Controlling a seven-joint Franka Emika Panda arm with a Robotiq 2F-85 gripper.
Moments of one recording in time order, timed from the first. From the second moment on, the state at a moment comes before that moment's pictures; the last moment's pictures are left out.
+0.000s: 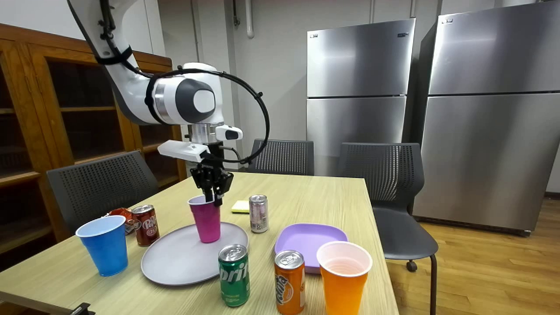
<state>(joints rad) 0.05 0.28 -0.04 -2.33 0.05 2.63 0.19</state>
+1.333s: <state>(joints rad) -0.02 0.20 -0.10 -2.29 0.07 2.62 0.24</state>
